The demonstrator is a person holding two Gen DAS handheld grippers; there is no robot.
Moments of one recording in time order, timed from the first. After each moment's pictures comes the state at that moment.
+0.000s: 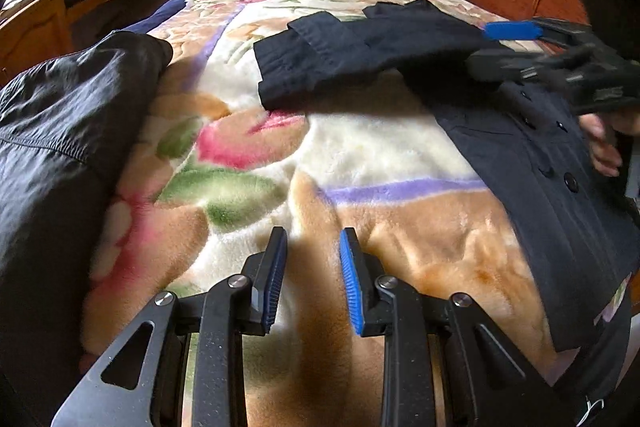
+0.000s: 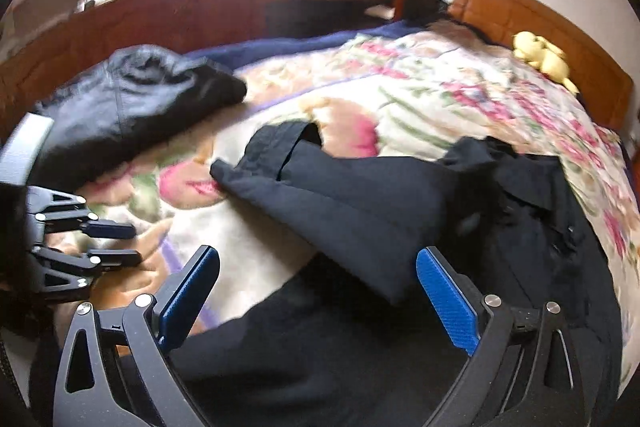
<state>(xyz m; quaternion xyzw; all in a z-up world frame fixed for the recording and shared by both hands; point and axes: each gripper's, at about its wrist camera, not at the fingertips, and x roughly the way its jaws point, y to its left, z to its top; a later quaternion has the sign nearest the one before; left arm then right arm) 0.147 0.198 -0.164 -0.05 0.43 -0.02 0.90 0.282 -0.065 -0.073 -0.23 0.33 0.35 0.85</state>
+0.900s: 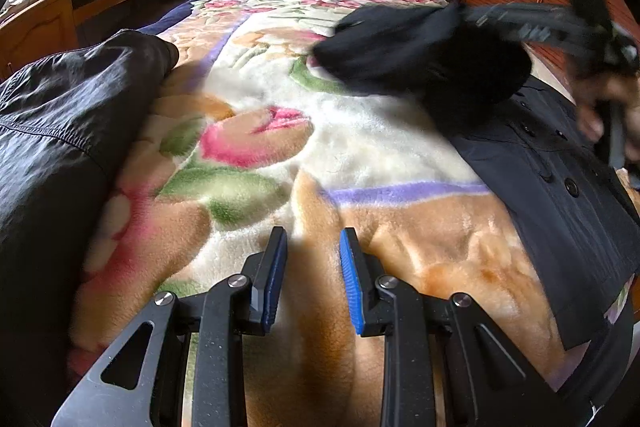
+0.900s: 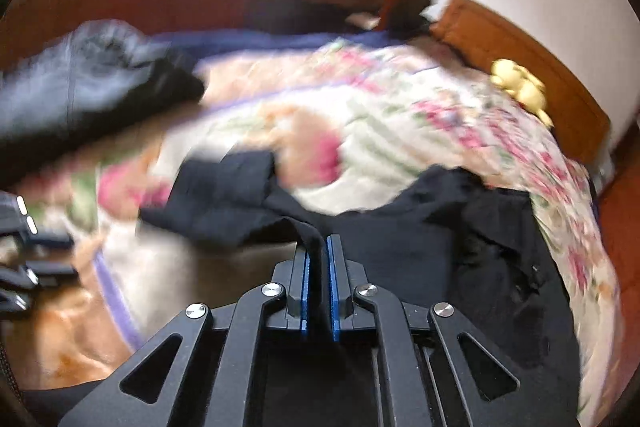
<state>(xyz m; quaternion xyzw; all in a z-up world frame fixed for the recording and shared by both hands) 0.133 0.200 -0.167 -0.05 0.41 -0.02 0.91 0.345 -0.031 -0.078 -0.26 0.27 0.28 0.88</state>
